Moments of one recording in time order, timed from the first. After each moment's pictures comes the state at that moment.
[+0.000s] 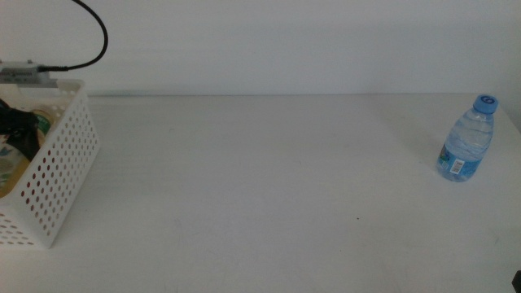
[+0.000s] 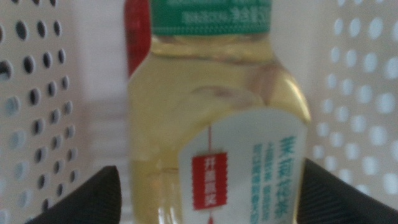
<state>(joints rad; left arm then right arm) 0.31 2.02 -1.74 -0.06 1.24 0.39 0.10 -0.01 0.03 0.03 0.25 0.00</state>
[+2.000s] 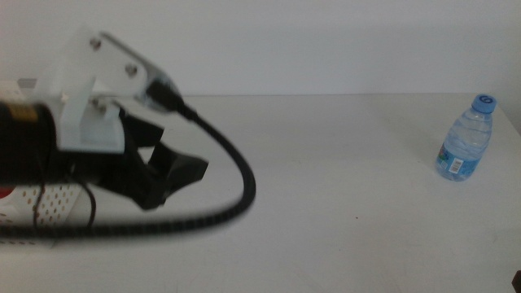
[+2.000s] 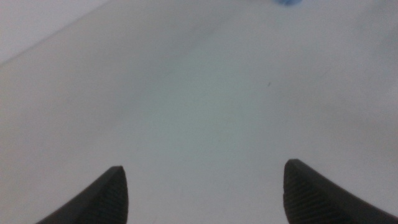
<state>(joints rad) -0.37 1.06 -0.90 -0.57 0.63 0.72 0.10 -0.01 0.03 0.03 0.25 0.00</state>
